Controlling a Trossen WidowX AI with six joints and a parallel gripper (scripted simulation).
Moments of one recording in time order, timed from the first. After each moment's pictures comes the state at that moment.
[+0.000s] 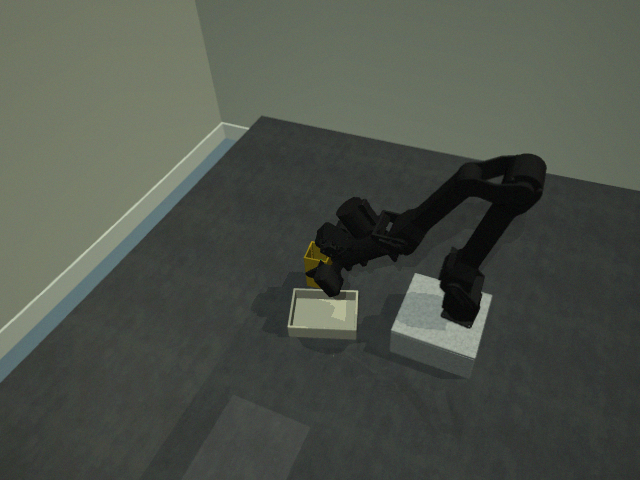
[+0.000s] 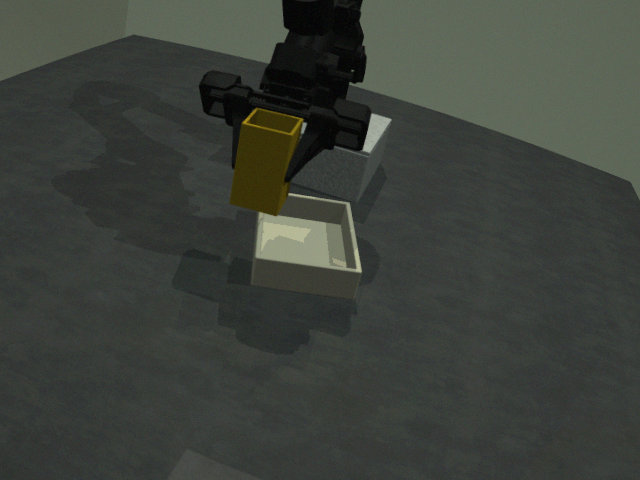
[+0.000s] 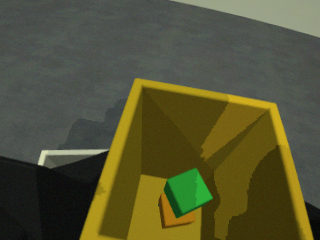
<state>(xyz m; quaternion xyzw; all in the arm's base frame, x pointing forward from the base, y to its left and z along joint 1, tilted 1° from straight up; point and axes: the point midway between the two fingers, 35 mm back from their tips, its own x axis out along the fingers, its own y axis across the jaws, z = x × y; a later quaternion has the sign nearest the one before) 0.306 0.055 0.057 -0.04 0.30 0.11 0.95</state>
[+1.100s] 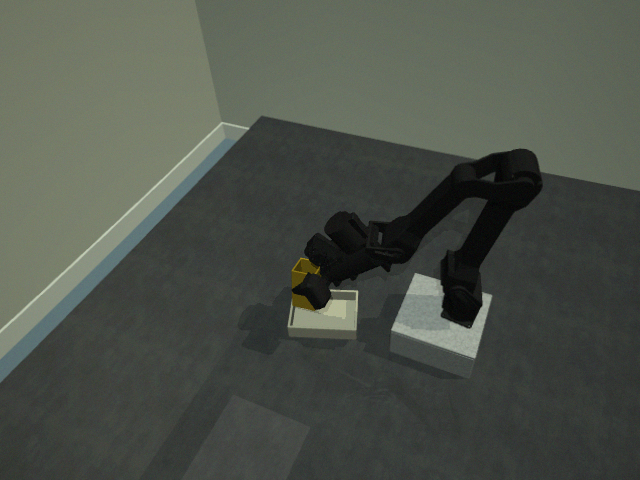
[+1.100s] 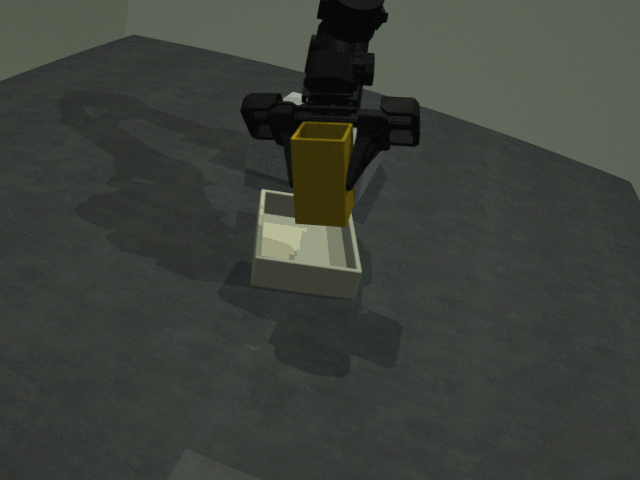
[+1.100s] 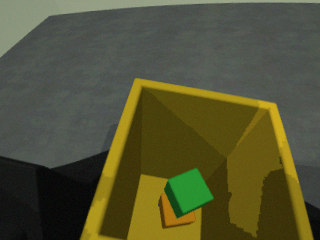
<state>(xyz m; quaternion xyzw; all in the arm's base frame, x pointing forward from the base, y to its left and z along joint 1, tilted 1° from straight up) 0.300 0.116 0.063 0.08 0.32 0.13 0.94</state>
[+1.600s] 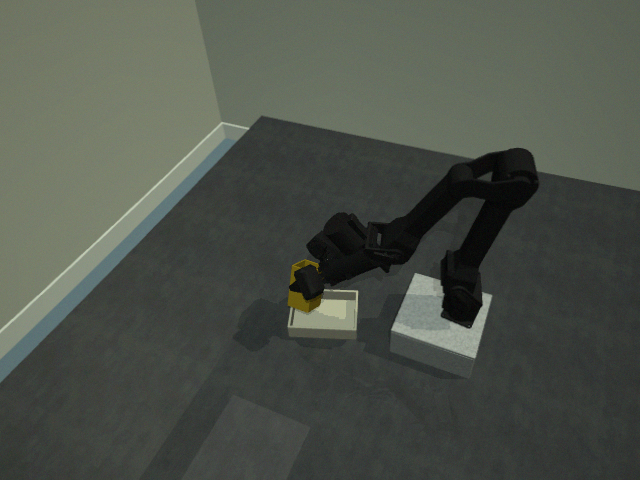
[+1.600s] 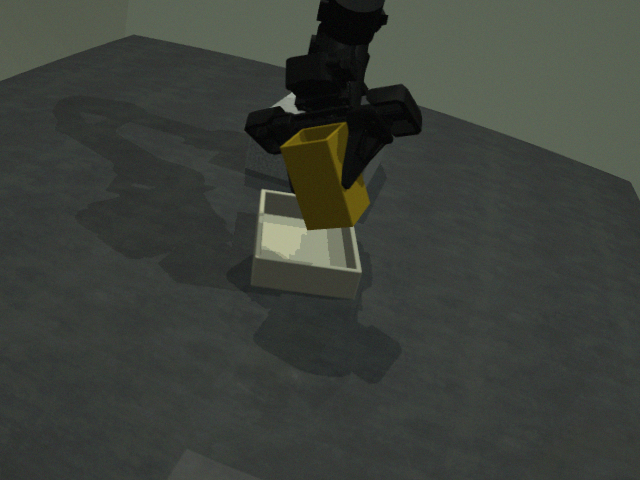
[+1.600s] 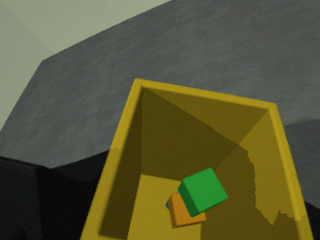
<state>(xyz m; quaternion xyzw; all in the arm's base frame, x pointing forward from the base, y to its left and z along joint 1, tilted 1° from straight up) 0.302 0.117 0.061 0.23 0.34 0.07 0.91</state>
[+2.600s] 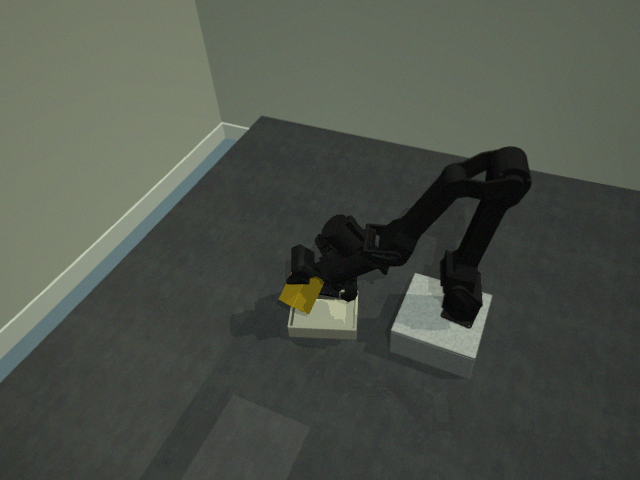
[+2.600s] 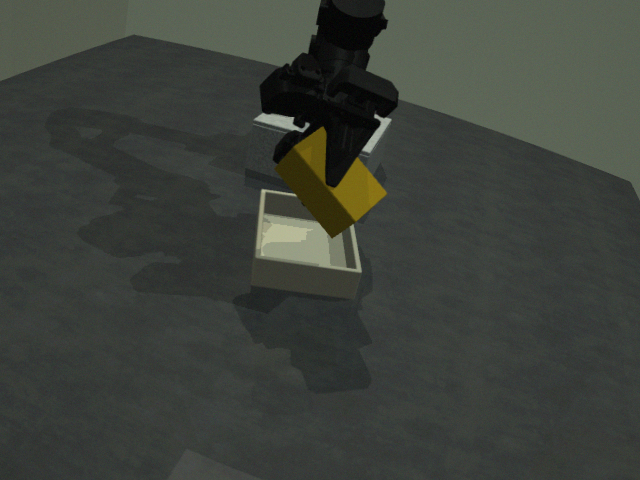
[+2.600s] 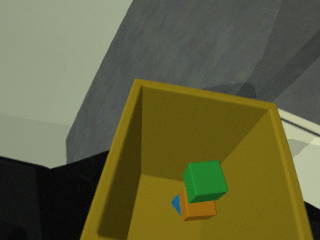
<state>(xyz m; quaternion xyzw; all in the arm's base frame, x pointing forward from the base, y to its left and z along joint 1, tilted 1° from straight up) 0.305 0.118 0.055 0.51 0.34 -0.04 0.79</state>
